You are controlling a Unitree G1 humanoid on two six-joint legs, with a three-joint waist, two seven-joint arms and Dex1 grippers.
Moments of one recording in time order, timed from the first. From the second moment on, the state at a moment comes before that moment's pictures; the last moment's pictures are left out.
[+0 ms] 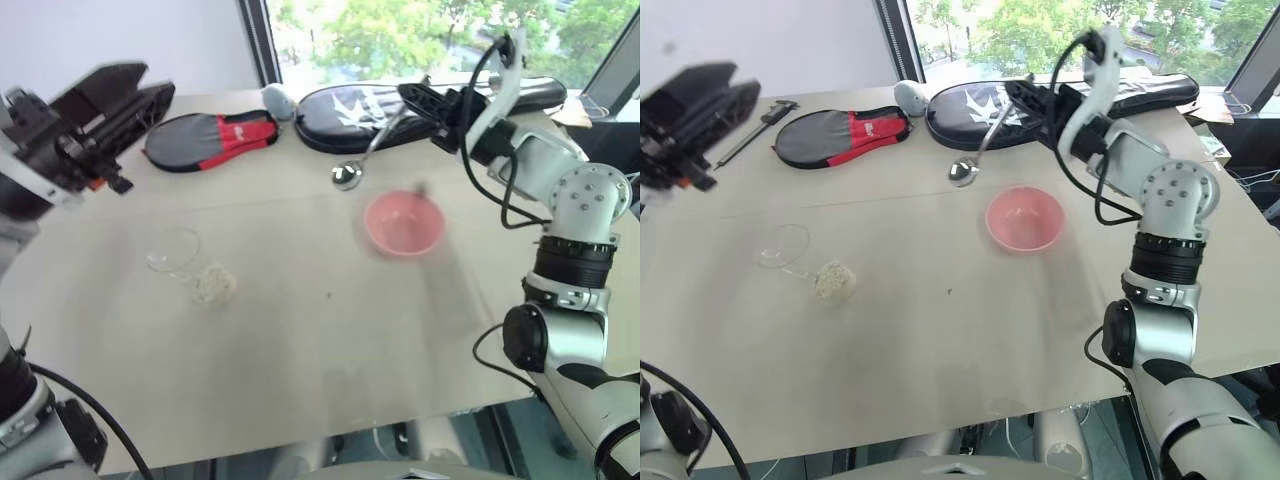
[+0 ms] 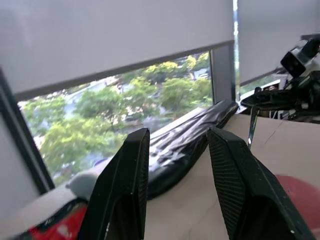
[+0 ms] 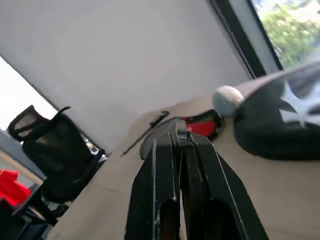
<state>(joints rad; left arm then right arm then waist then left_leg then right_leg) -0.26 0.84 0.79 -0.56 -0.87 0.78 -0.62 -0.98 -0.22 -0.39 0.07 0.97 1.08 0.11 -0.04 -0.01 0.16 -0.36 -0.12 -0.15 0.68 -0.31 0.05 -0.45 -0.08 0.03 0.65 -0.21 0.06</state>
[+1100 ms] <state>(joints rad) 0.17 0.49 0.66 -0.01 -0.38 -0.08 -0.72 -1.01 -0.24 -0.49 0.16 0.98 1.07 -0.05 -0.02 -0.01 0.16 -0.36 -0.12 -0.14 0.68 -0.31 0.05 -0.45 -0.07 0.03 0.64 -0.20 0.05</state>
